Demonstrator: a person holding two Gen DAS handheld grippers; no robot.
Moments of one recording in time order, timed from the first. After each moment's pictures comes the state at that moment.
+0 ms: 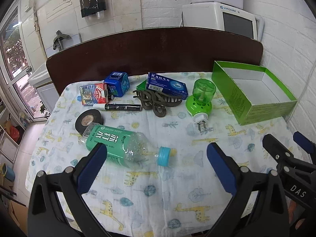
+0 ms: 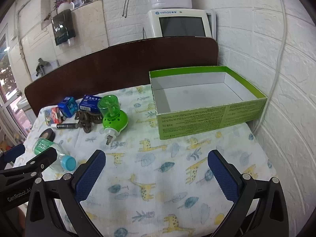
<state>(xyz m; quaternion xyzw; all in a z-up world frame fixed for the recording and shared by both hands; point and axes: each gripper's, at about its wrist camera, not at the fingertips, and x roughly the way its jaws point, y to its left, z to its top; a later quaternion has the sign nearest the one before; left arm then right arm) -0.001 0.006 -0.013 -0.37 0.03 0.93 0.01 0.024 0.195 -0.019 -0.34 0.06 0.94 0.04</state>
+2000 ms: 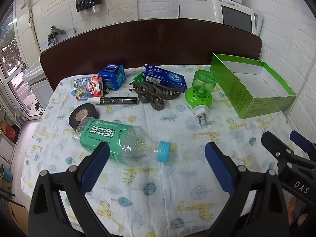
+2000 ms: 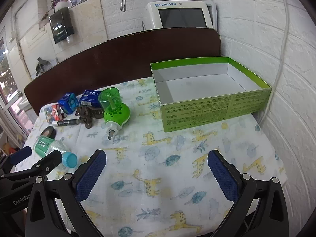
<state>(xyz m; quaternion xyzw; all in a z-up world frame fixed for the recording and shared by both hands) -0.009 -0.001 -0.026 -0.39 0.03 0.92 0.04 0.020 0.192 -0.028 -0.36 0.08 0.93 0.04</state>
